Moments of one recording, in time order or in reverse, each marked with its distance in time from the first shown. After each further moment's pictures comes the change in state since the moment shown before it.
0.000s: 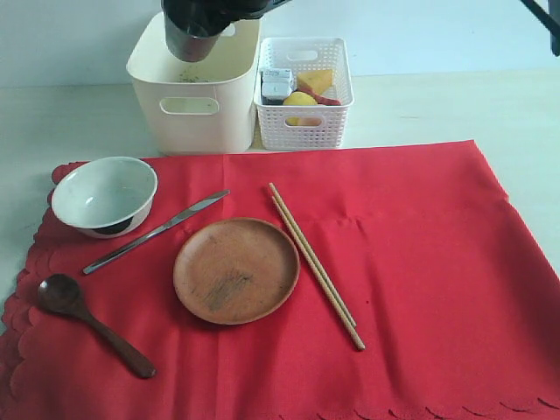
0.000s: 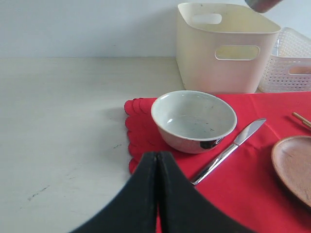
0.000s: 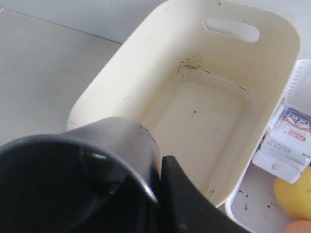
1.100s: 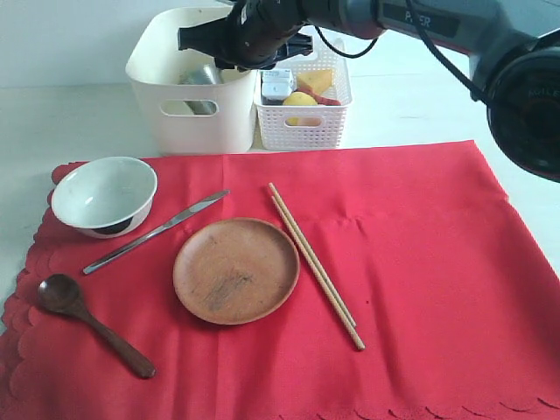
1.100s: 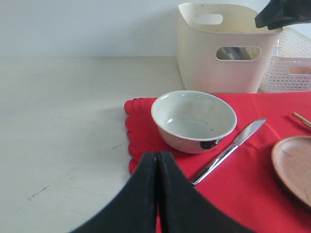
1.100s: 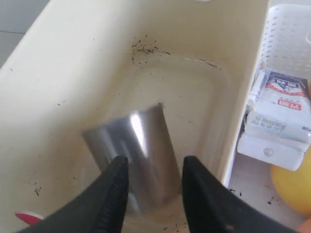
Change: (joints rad) left arm 0.000 0.000 0.000 0.000 0.000 0.000; right arm 0.000 0.150 -0.002 -0.203 -0.122 0.308
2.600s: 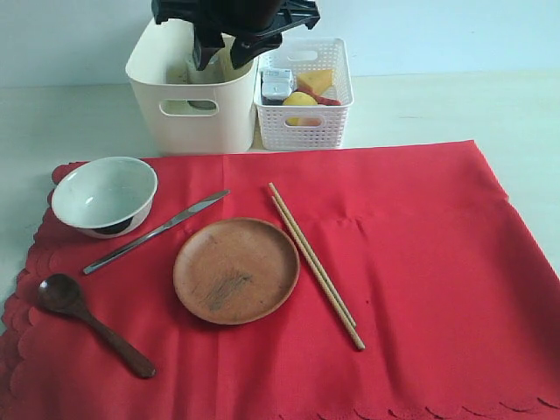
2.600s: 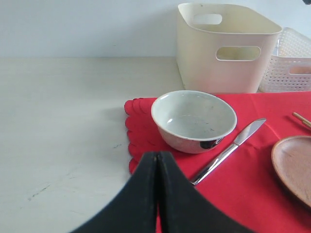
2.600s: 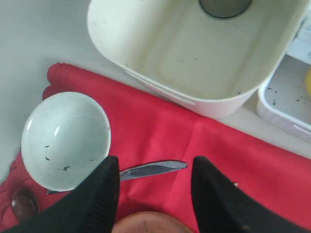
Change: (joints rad) left arm 0.000 0.000 0.000 0.000 0.000 0.000; right arm 0.042 -0.208 -0.001 0.273 0.465 -0.274
